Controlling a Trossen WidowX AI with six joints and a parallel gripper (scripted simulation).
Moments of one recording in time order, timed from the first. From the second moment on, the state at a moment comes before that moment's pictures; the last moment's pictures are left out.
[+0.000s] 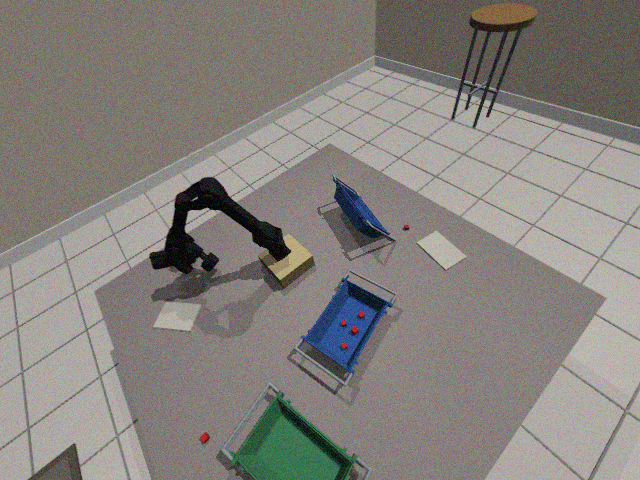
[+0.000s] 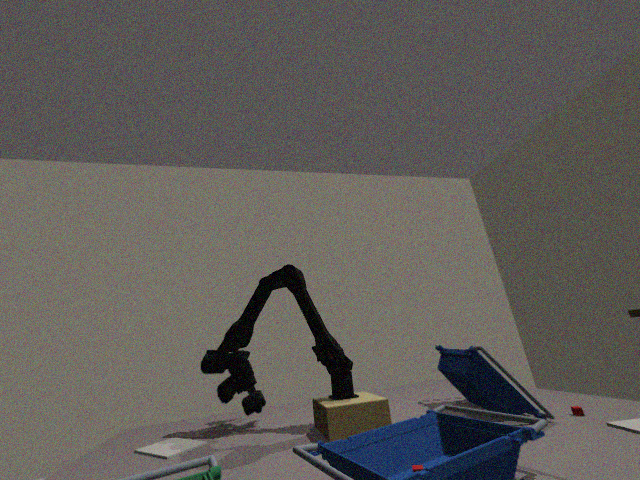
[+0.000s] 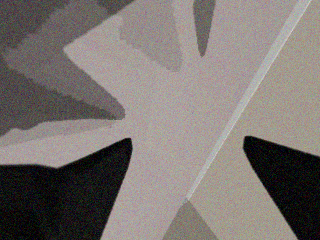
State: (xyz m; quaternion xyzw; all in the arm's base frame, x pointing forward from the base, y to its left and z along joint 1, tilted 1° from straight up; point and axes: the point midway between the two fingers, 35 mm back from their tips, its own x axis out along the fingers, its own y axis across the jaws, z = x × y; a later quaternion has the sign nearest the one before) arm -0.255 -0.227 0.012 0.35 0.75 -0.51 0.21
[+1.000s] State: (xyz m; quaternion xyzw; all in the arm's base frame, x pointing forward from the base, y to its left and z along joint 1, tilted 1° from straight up) arm -0.251 -0.240 0.182 0.34 0.75 -0.52 0.22
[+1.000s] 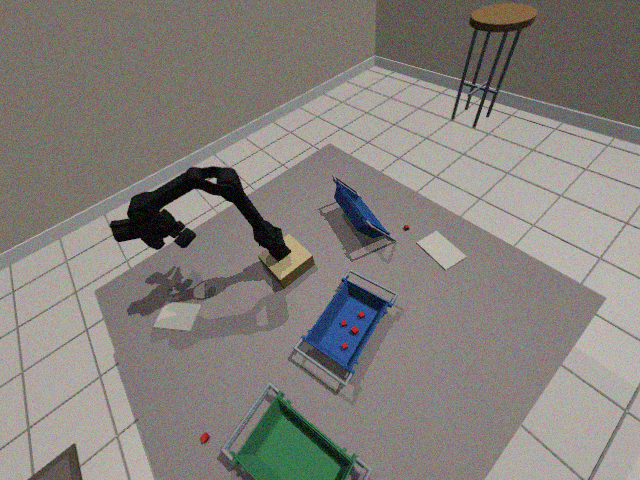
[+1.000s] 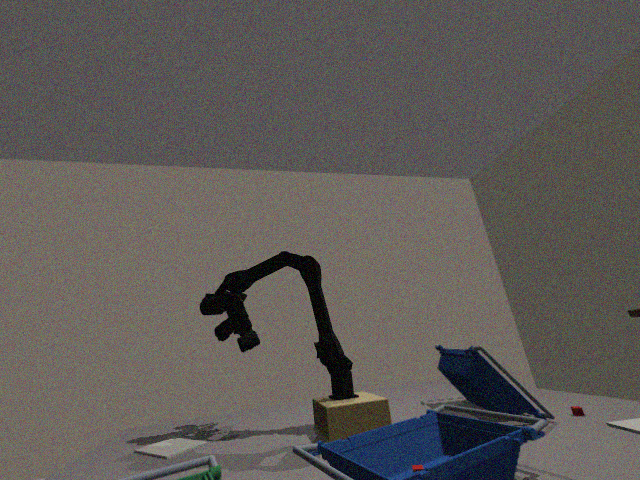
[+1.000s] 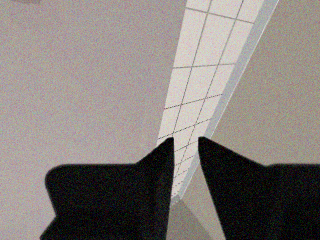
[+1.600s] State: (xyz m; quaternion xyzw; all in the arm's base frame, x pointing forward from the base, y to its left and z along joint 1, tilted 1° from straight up) arm -0.045 -0.371 0.144 0.17 0.77 -0.41 0.46
